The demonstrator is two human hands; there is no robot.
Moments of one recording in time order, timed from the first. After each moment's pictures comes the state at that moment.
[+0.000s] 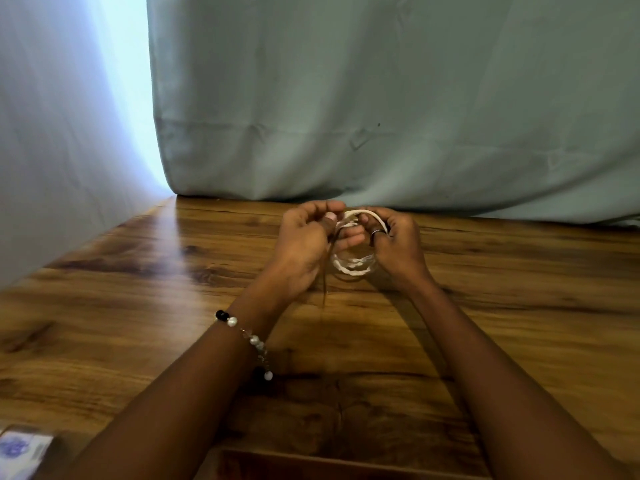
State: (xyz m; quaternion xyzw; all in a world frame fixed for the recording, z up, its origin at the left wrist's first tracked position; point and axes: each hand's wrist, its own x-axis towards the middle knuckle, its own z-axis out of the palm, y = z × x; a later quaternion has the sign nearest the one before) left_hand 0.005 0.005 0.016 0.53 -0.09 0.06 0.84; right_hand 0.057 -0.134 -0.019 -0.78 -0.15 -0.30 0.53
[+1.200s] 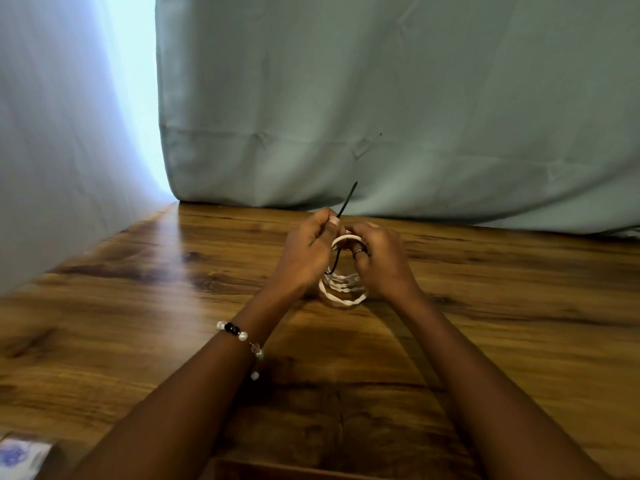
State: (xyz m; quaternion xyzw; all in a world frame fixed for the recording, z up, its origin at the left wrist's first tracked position) left_hand 0.026 0.017 -0.005 0.76 -0.19 0.21 0.58; right_hand 0.028 -0.112 -0.005 -0.86 -0.22 -0.32 0.31
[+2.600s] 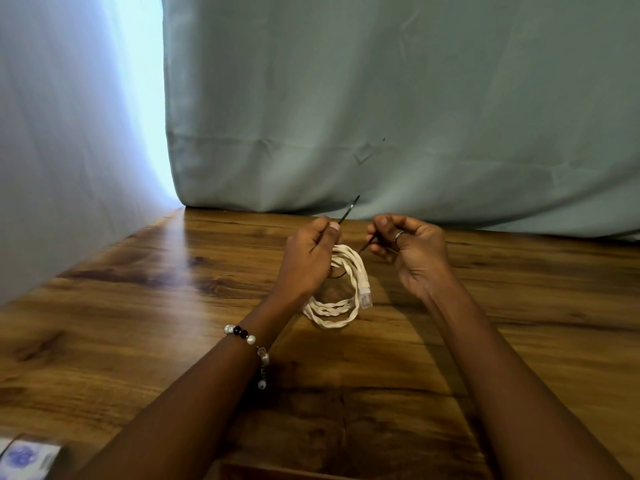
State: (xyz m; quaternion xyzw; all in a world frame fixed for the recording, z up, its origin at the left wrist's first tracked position) left_hand 0.027 0.018 -0.010 0.76 -0.17 0.27 0.56; right_hand 0.028 -0.137 0.013 -0.56 -0.09 -0.10 0.82
